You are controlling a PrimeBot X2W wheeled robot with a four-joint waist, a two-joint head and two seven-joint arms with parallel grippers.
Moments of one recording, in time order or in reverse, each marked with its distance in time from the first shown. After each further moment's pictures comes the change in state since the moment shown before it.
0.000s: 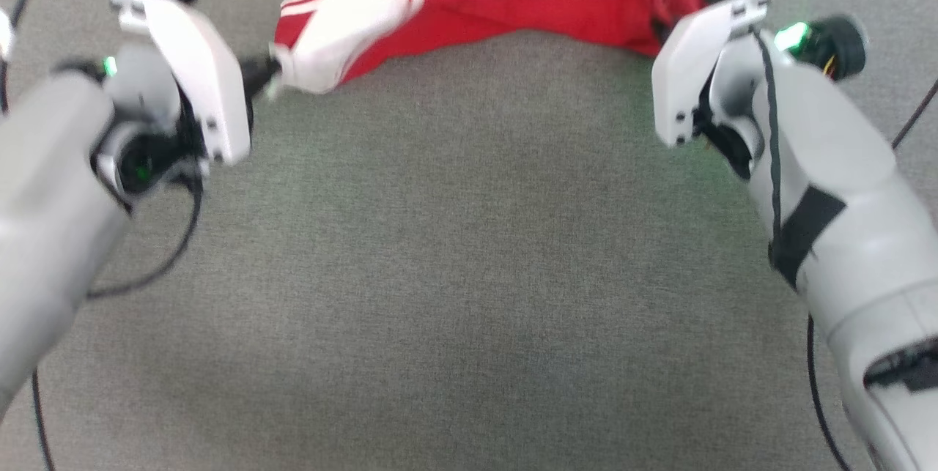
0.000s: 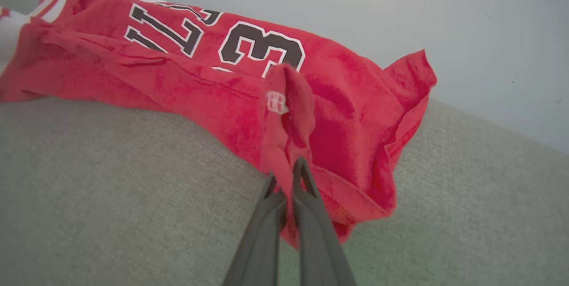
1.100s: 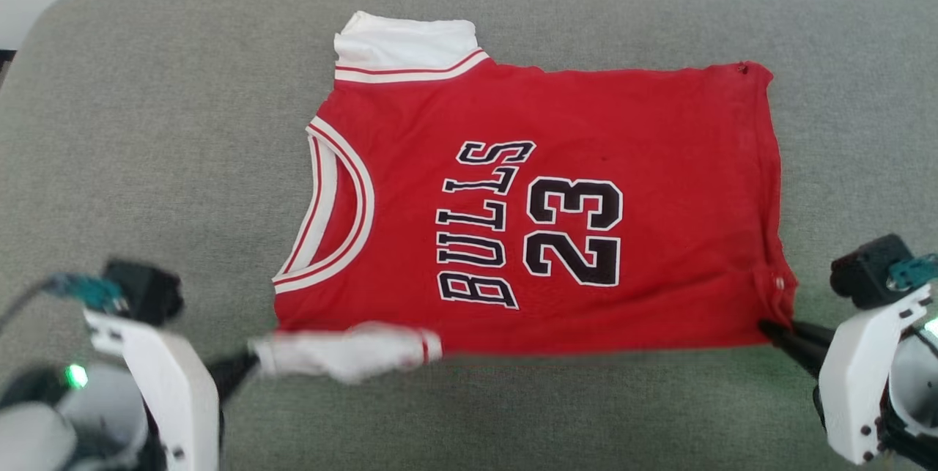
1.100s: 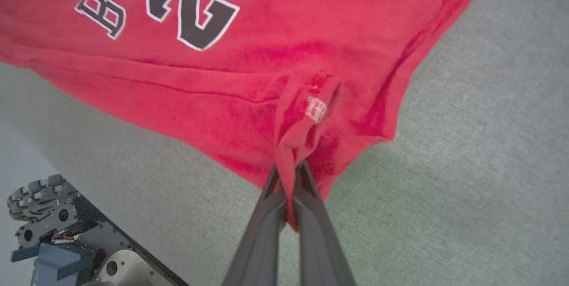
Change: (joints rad) left arm 0.628 0.575 -0.033 -1.070 -0.154 0.543 -0.104; right arm 1.085 -0.511 -0.189 -1.401 0.372 -0.001 0.655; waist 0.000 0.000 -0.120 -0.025
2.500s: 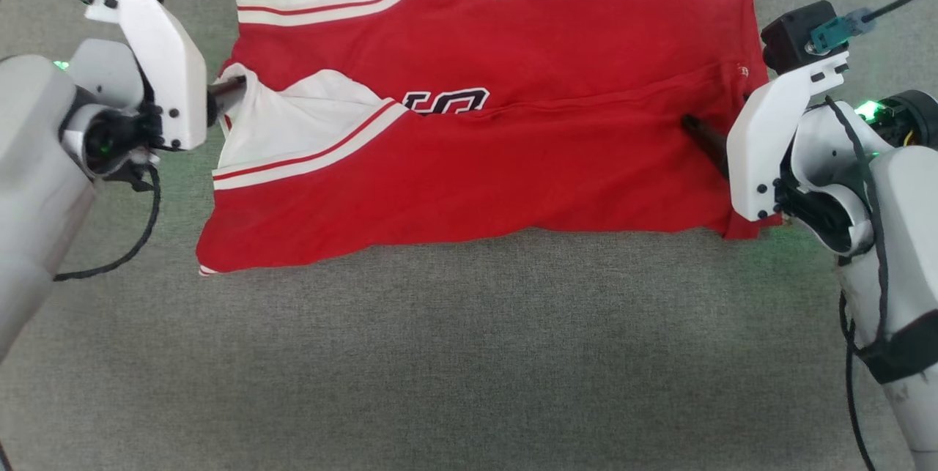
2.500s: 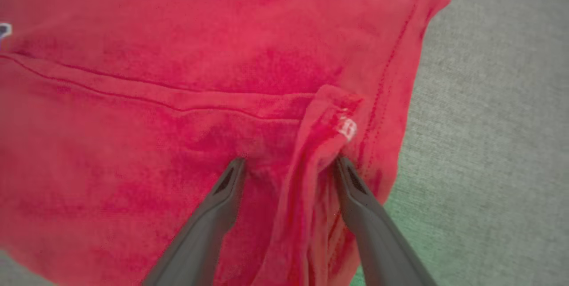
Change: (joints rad) left arm -0.690 -0.593 0.026 1.251 0.251 -0.551 0.258; right arm -0.658 0.297 0.082 0.588 -0.242 -0.001 -0.078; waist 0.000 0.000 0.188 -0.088
